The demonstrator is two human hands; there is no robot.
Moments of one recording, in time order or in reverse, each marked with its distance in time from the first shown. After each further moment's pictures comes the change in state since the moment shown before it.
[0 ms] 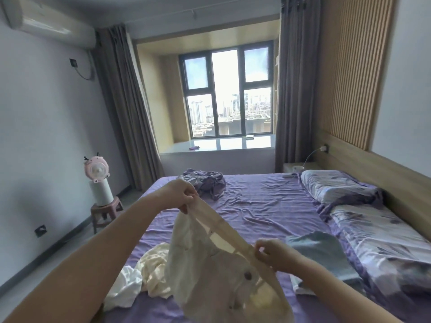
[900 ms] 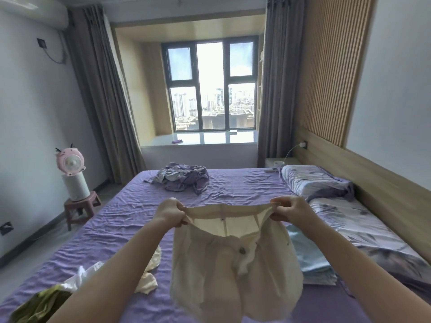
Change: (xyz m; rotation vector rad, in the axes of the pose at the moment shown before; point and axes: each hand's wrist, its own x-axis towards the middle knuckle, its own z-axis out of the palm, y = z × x) left_hand 0.007 -0.019 0.084 -0.398 0.217 -0.311; right_hand -0.015 0.022 -0.083 0.773 0.401 0.189
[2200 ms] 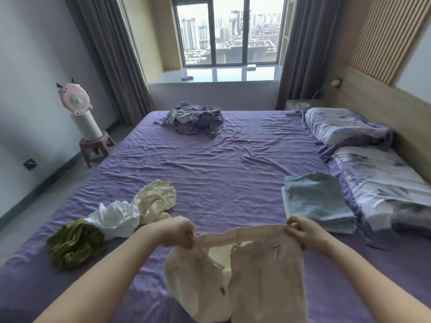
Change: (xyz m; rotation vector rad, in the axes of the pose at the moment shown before) left_hand -0.003 -0.146 0.025 0.804 -0.778 0.118; right_hand -0.006 0.175 0.049 -0.533 -0.340 0.216
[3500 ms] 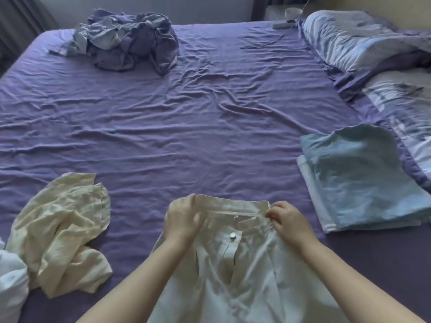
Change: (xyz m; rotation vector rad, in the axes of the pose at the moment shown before) left_hand 0.432 -0.096 0.072 -0.299 0.491 -0.152; right_hand 0.325 0.131 0.147 -0.252 0.171 0.166
